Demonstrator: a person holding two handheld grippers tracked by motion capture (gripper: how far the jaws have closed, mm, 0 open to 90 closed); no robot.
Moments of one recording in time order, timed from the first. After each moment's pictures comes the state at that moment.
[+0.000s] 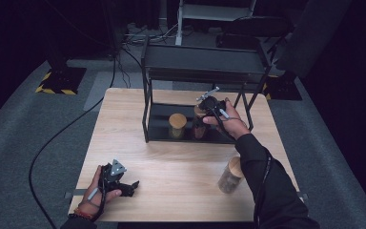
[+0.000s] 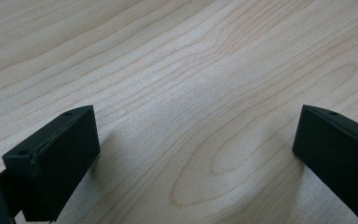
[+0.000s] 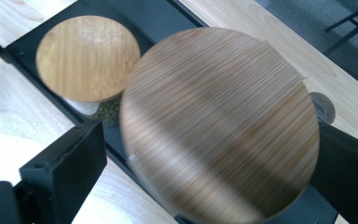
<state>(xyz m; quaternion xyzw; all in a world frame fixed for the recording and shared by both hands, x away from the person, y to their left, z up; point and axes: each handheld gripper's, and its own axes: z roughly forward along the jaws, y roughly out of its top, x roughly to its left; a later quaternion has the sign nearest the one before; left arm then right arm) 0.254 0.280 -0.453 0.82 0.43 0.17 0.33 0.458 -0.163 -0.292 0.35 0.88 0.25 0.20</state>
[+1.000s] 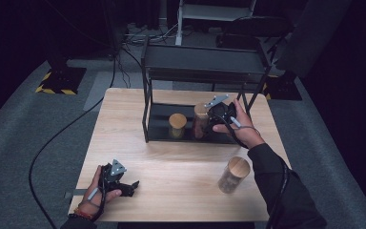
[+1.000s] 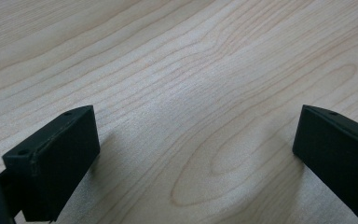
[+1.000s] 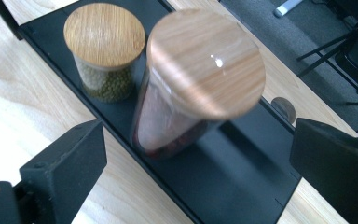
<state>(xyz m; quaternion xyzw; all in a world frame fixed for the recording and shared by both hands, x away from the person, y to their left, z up) 0.254 0.280 -0.453 0.82 0.43 0.17 0.33 0.403 -0.190 -0.282 0.30 0.88 0.26 0.25</state>
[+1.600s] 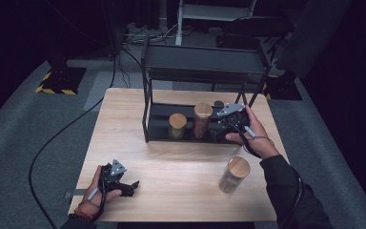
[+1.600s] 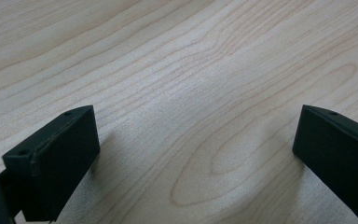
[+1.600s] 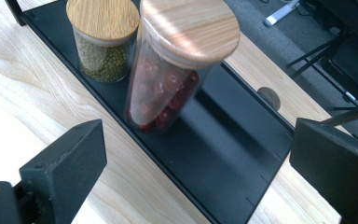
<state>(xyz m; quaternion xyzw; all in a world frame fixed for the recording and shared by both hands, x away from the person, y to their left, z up) 0.254 0.280 -0.453 0.82 0.43 0.17 0.33 0.369 -0.225 -0.287 0.30 0.87 0.27 0.27</state>
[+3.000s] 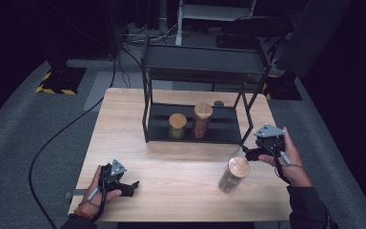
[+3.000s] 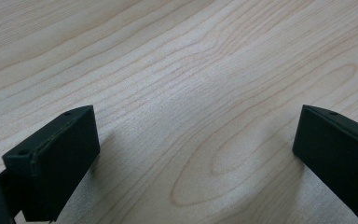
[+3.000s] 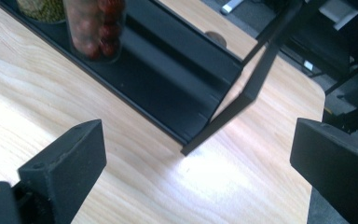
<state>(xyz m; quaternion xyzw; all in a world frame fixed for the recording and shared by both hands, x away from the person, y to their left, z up) 0.254 0.280 -0.453 0.82 0.43 0.17 0.33 0.300 -0.313 -0.322 0.36 0.83 0.28 0.32</state>
